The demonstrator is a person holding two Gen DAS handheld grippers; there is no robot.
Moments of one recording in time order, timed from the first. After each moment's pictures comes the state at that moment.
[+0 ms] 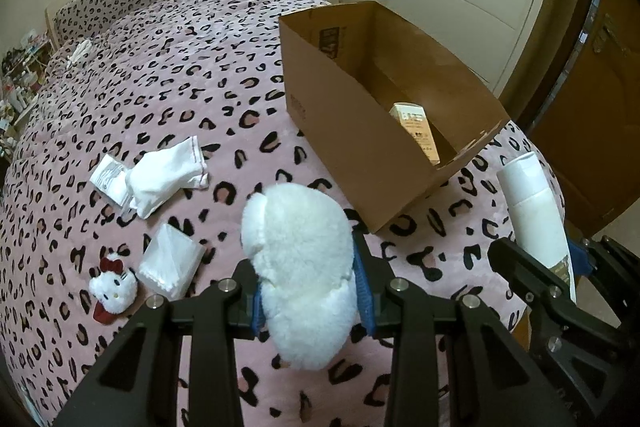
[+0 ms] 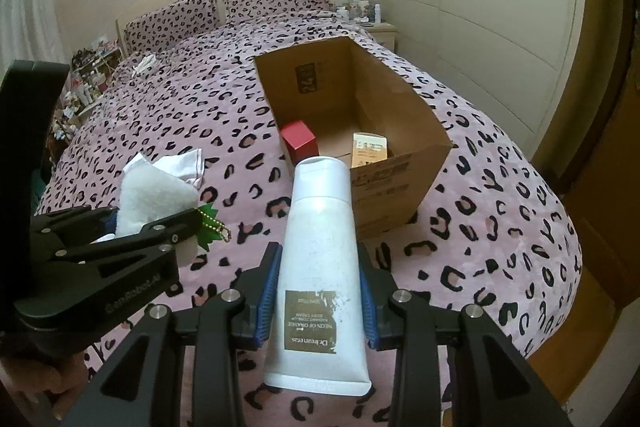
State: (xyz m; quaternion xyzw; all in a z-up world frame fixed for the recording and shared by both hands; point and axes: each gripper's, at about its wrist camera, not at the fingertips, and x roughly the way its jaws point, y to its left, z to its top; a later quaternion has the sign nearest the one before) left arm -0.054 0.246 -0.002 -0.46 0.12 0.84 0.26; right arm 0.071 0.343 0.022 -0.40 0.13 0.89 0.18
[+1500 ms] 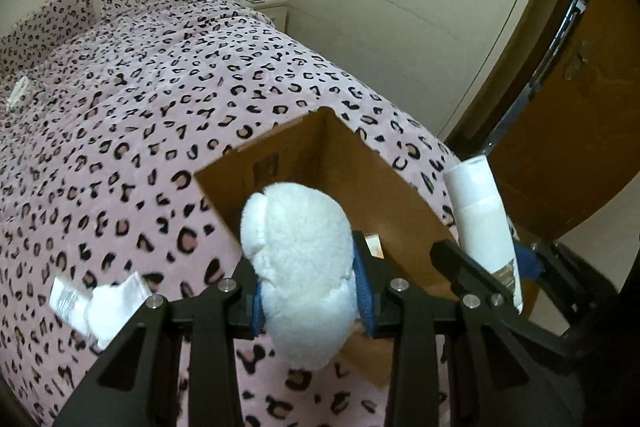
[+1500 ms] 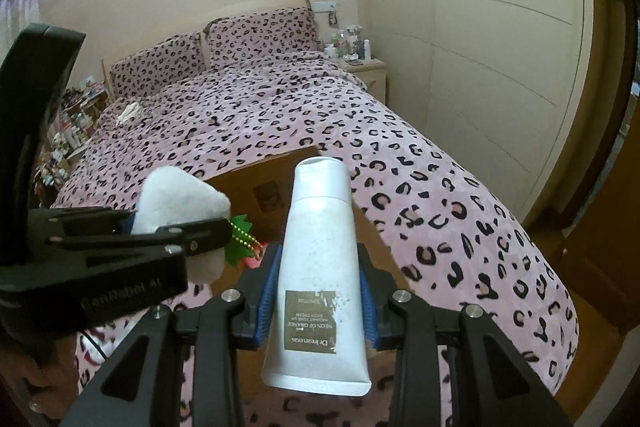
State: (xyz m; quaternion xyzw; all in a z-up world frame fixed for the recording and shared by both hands) left arm -0.192 0.355 0.063 -0.47 0.10 0.80 0.36; right arm -0.033 0.437 0.073 -0.34 0.13 0.91 0.20
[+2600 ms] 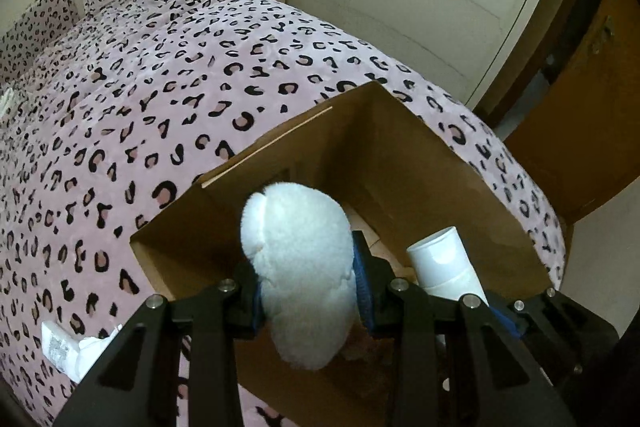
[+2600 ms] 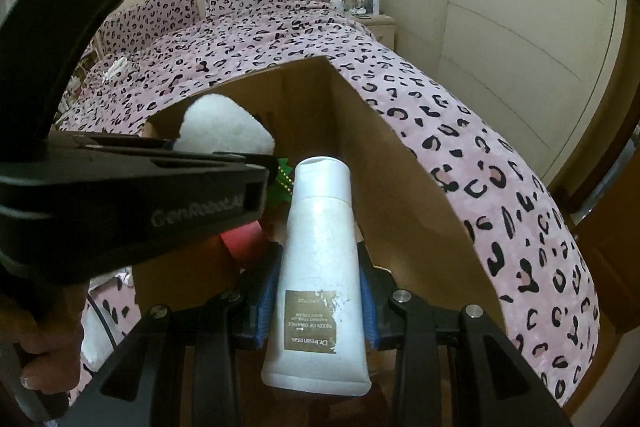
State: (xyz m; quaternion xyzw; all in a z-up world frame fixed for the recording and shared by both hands) left arm -0.256 0.404 -0.019 -0.49 0.16 0.79 0.35; right arm -0.090 0.444 -0.015 -0.42 0.13 0.88 0.19
